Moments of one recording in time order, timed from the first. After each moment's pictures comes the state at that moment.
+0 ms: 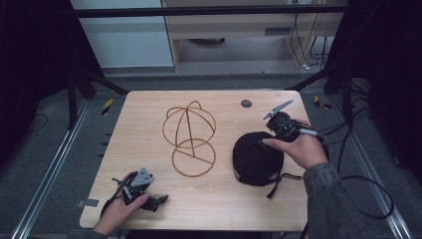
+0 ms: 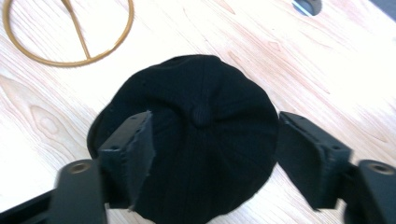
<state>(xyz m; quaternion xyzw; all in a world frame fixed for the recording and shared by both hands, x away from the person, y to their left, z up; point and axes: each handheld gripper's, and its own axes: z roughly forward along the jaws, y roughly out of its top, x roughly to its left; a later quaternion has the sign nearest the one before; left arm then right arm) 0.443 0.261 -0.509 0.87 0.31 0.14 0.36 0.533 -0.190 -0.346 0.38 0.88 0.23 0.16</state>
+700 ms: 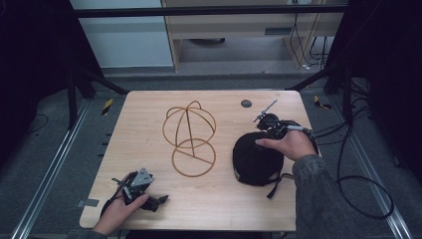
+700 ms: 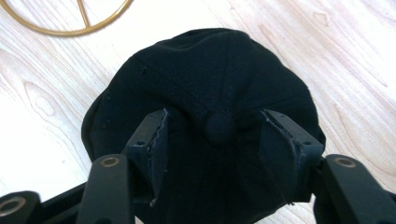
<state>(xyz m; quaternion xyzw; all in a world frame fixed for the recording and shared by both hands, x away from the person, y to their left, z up) 0.443 0.261 -0.509 0.87 0.31 0.14 0.36 0.561 -0.174 -0.375 0.37 0.91 0.17 0.10</state>
